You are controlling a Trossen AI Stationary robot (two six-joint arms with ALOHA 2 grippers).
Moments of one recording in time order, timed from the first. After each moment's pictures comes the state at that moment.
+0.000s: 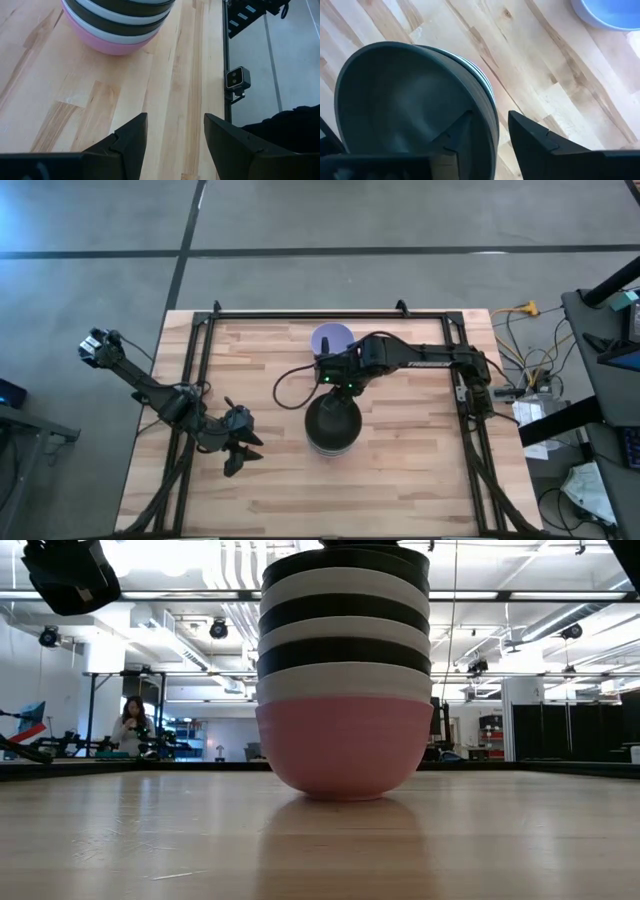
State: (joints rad) left arm -0.60 1.02 0.78 -0.46 -0.22 -0.85; right arm 0.05 2.00 2.14 -1.45 0.03 0.68
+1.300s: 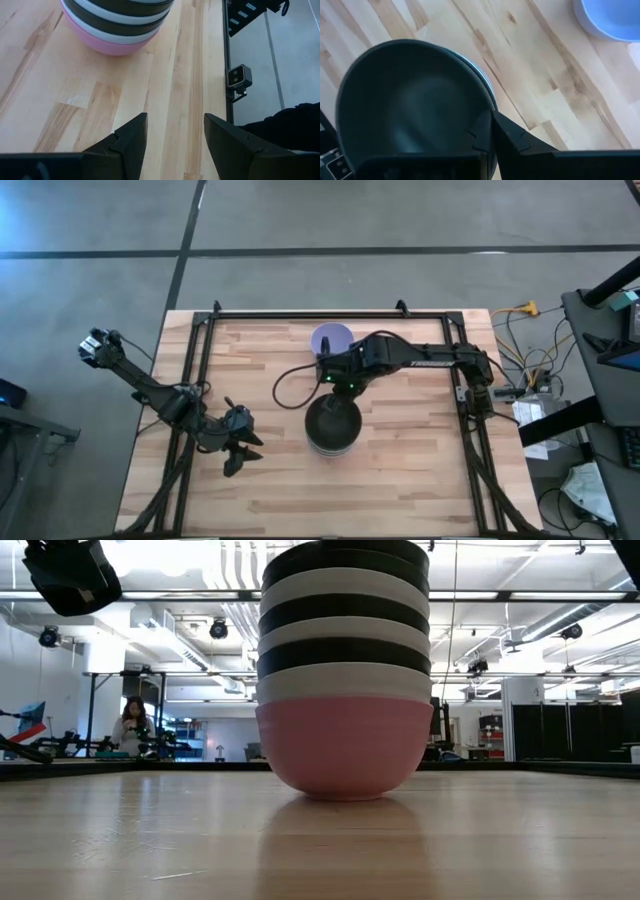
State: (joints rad) left arm -0.60 1.02 0.78 -0.46 -0.22 -0.83; right arm 0.05 1.98 2.12 -1.43 0.03 0.62
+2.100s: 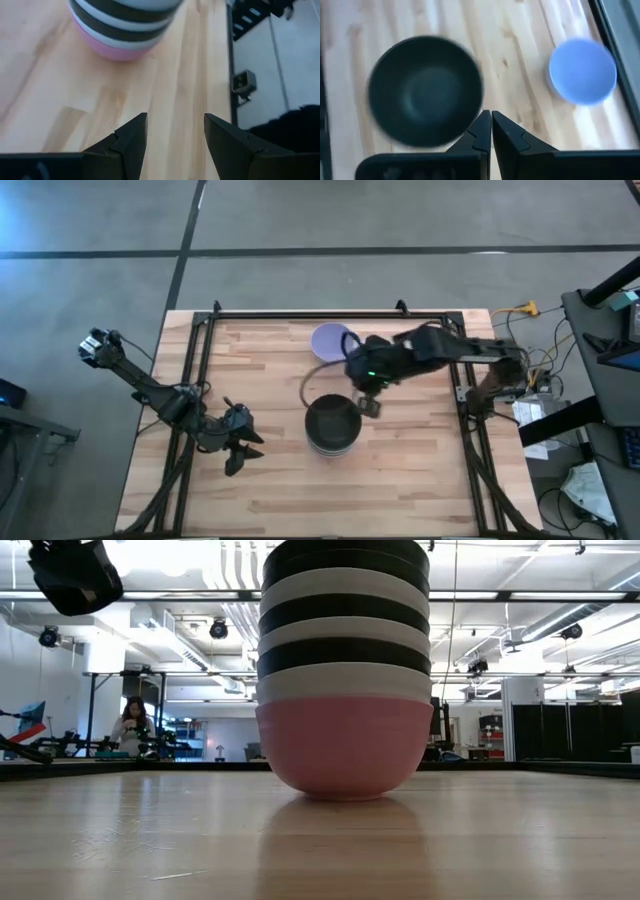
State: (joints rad) left arm -0.60 1.02 0.78 -0.46 -0.25 -0.83; right arm 0.12 1.76 2.09 -1.40 0.16 0.28
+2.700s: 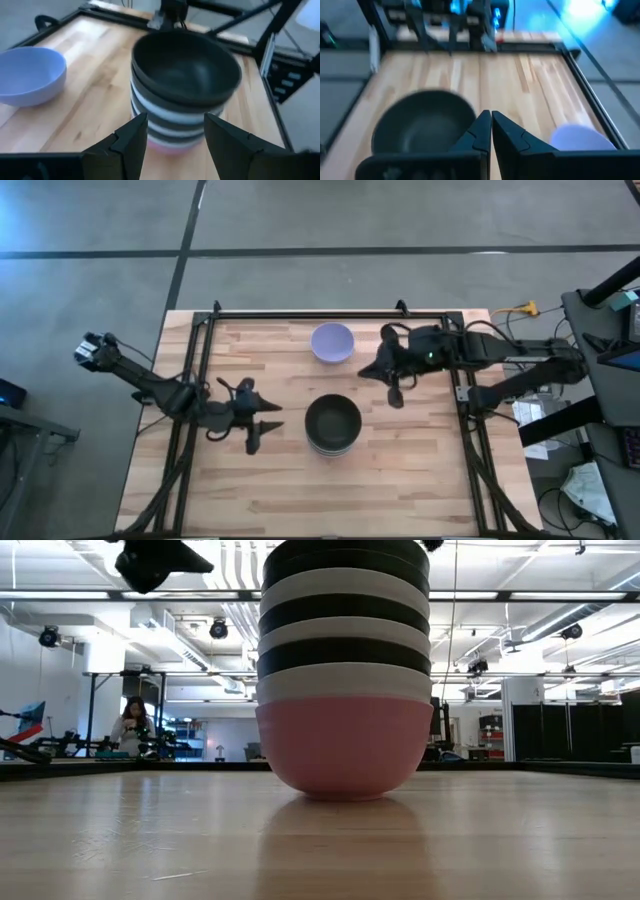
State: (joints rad) left arm -0.47 1.02 0.78 -0.24 -0.53 -0.48; right arm 0.02 1.22 1.27 -0.55 0.01 -0.03
